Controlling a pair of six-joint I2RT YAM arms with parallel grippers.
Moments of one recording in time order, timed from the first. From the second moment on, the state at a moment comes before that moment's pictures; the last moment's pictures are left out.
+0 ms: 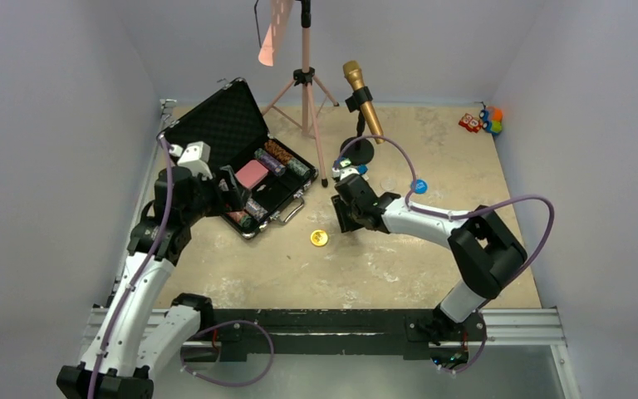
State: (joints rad) left arm -0.17 0.79 0.88 -0.58 0.10 -0.36; right arm 0.73 1.63 0.95 -0.29 0.21 0.35
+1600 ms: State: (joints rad) left arm -0.36 1.42 0.65 0.19 0.75 -0.93; right arm 0.90 1.43 0.94 -0.11 -0.07 0.08
